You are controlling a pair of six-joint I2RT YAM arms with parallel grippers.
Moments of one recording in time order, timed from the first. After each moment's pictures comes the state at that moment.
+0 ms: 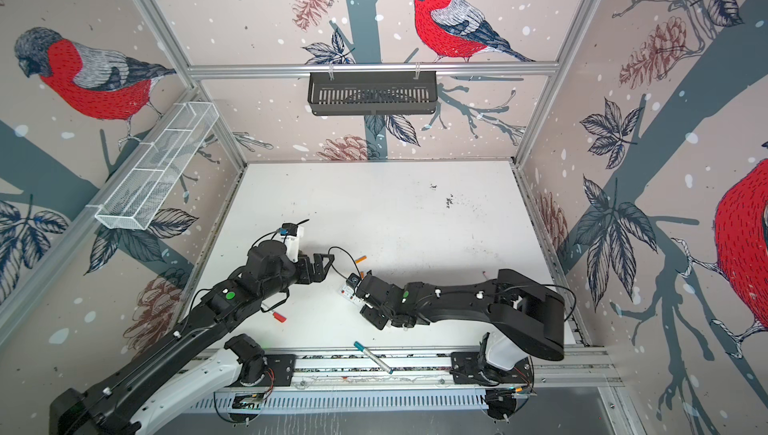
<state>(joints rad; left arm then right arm) -0.59 0.78 0.57 -0.39 0.05 -0.53 1.21 1.50 0.72 -0.19 0.11 0.14</state>
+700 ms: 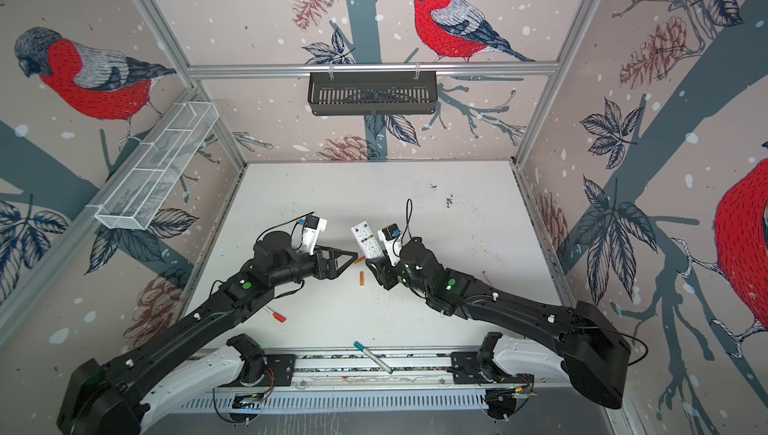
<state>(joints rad) -0.59 0.94 0.56 0.01 0.49 -0.64 0.98 1.14 0.62 0.10 0.00 0.35</state>
